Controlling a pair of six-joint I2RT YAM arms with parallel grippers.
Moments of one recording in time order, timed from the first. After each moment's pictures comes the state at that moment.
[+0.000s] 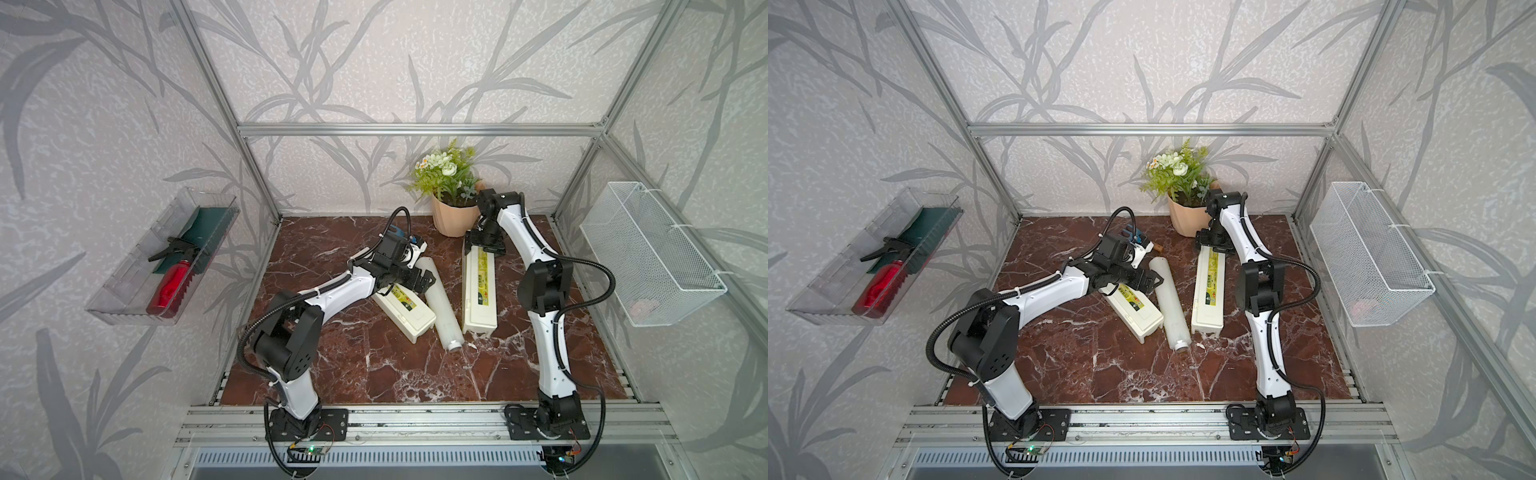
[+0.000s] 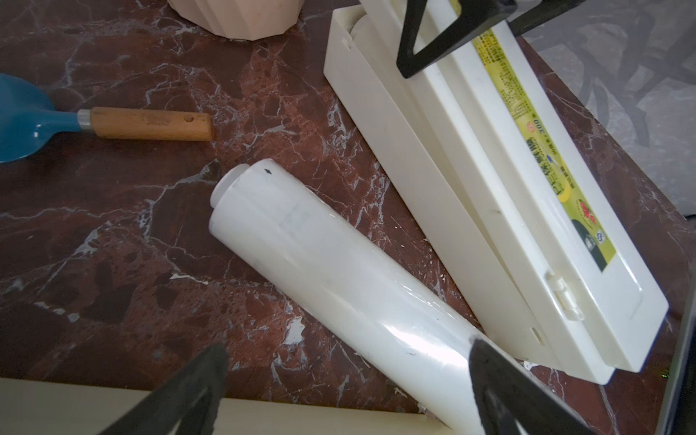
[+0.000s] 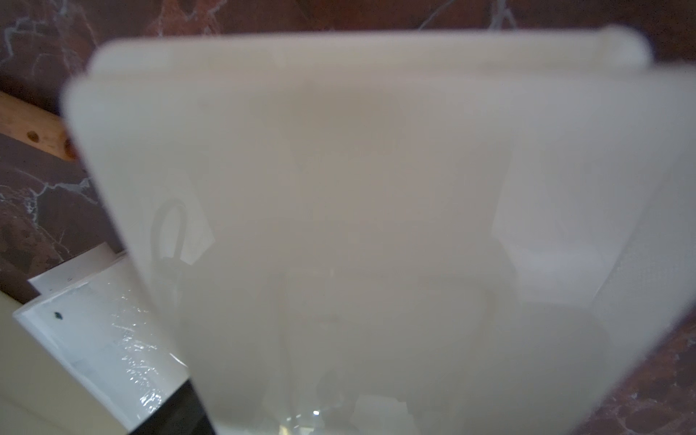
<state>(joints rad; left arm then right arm) -0.56 1.75 1.23 -0.24 0.32 -0.07 0.20 2.44 2.45 -1.48 -0.08 0.37</state>
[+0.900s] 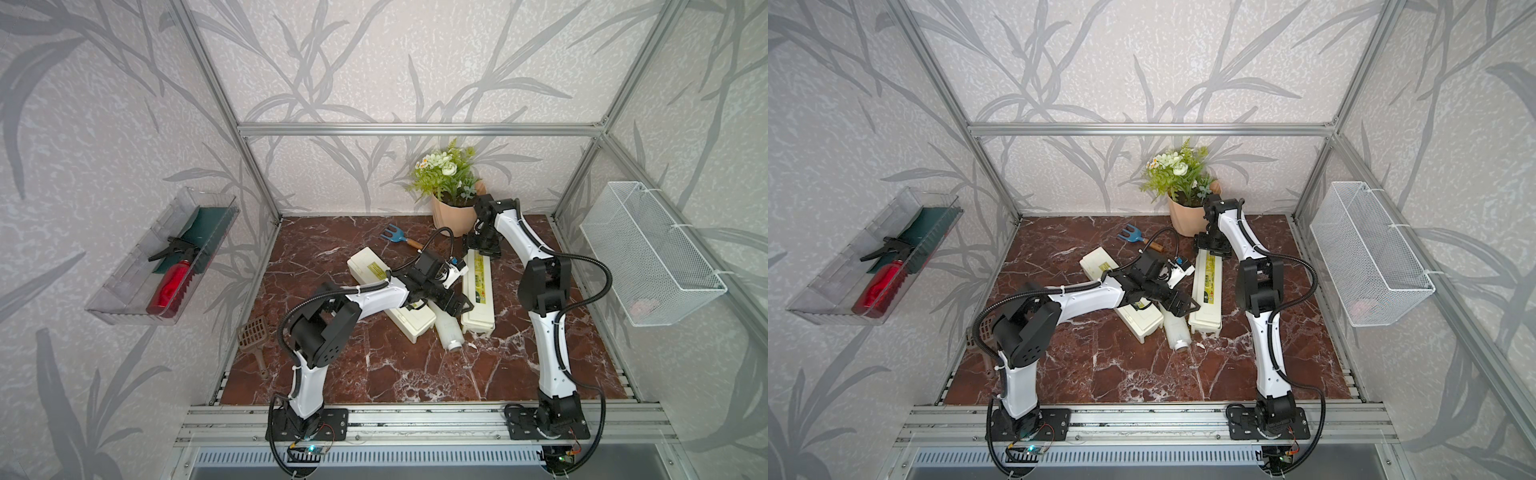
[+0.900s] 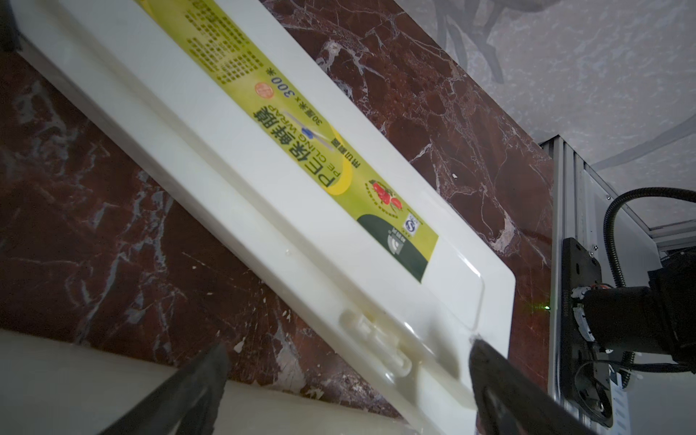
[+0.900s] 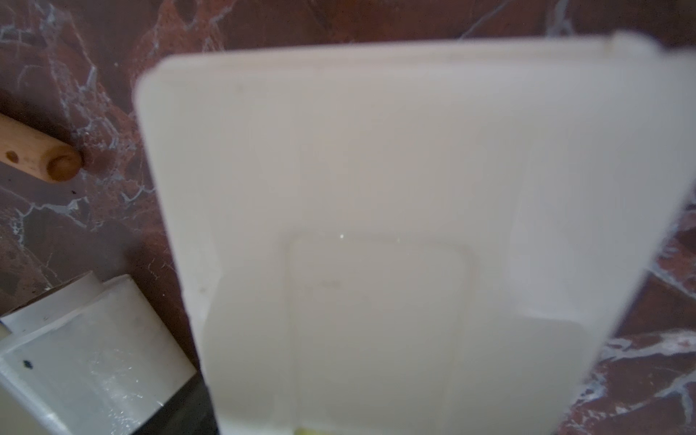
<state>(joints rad) -0.76 1.96 1.32 -0.10 0.50 -0.12 0.21 2.42 2.31 -1.32 -0.10 0.35</state>
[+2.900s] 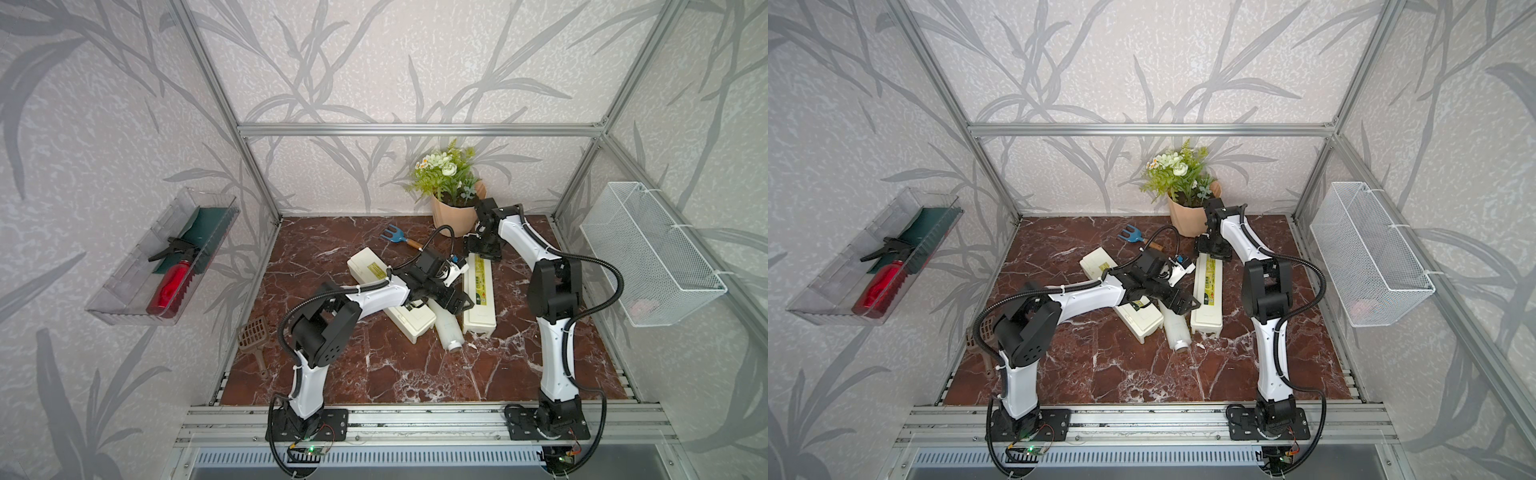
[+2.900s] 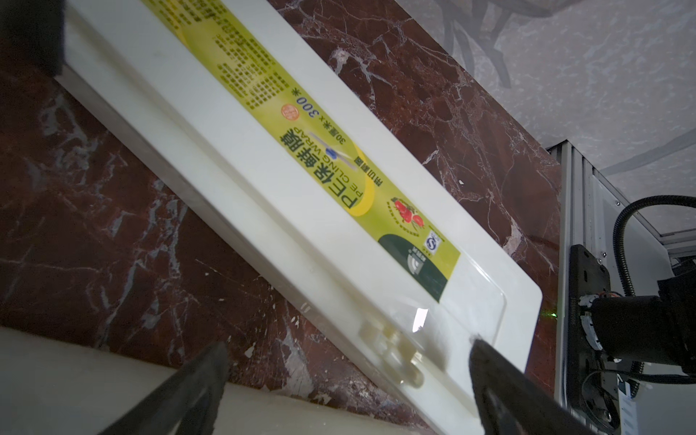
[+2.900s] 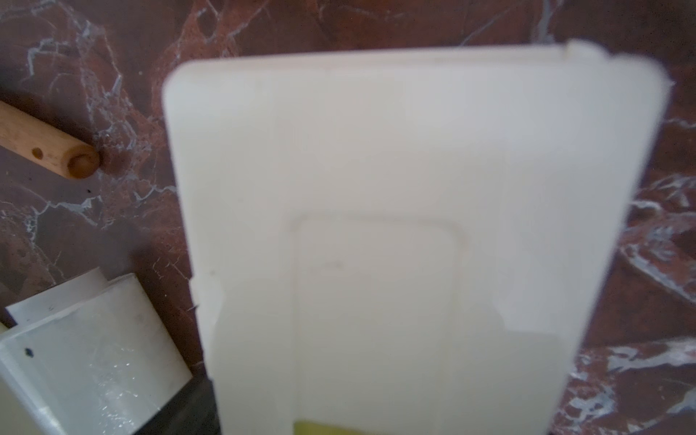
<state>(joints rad) -0.76 1.97 1.34 -0.13 0.48 -0.10 0.21 2.27 2.04 -1.11 -0.07 0.35</state>
